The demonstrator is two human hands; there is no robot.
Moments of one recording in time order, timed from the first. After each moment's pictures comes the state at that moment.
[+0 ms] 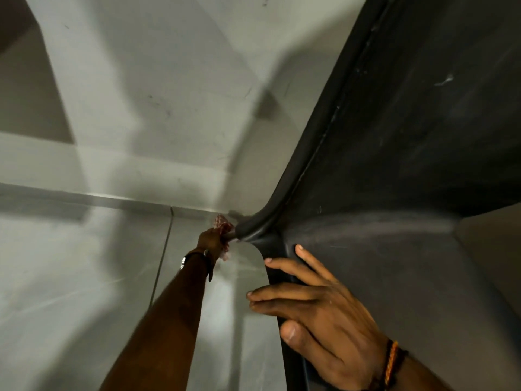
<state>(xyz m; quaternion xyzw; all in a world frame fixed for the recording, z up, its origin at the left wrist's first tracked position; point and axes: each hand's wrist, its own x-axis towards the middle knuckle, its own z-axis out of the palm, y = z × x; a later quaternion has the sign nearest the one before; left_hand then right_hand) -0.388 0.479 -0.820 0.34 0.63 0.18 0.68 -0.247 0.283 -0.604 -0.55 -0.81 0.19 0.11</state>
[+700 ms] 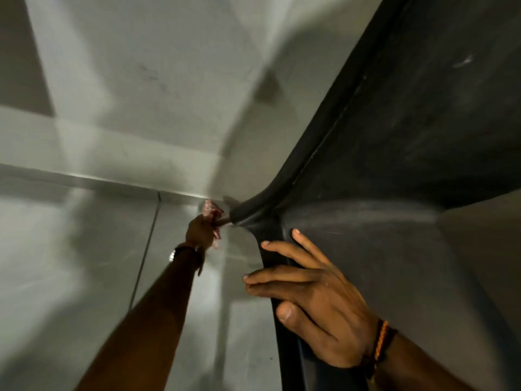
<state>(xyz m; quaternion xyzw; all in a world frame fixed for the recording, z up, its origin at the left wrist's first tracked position) -0.391 0.471 -0.842 0.38 0.63 0.21 0.64 -0.250 0.283 -0.598 -0.57 -0.79 0.22 0.09</state>
